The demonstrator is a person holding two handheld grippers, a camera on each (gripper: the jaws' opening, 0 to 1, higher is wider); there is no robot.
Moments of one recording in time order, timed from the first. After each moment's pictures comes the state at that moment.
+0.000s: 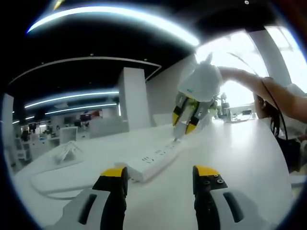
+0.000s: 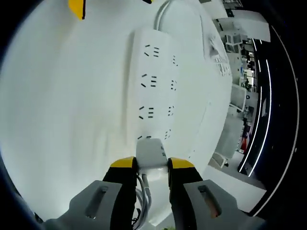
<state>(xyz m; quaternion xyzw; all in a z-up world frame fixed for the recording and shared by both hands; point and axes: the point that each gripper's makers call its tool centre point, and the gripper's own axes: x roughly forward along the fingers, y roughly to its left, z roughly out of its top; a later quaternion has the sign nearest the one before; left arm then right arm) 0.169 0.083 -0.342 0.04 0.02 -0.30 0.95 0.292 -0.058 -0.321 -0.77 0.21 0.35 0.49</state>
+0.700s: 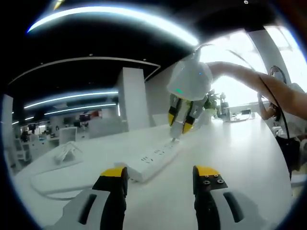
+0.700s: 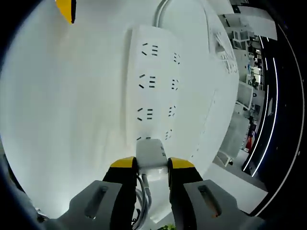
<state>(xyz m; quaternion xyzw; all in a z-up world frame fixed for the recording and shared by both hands) 0.168 0.080 -0.341 0.04 0.02 -0.30 0.95 0.297 -0.058 -0.320 -0.77 0.25 0.36 0.47</state>
